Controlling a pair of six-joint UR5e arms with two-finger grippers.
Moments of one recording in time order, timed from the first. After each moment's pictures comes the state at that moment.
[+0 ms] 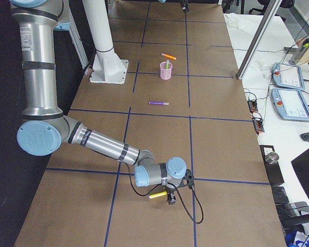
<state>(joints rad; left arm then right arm) -1.14 -1.69 -1.79 -2.48 -2.25 -0.92 1.37 -1.56 1.13 -1.03 2.29 -0.01</state>
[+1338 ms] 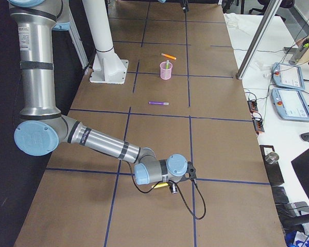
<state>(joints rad) -1.14 -1.69 -1.79 -2.48 -2.25 -0.92 1.42 -1.57 1.24 -1.01 2.44 -0.02</state>
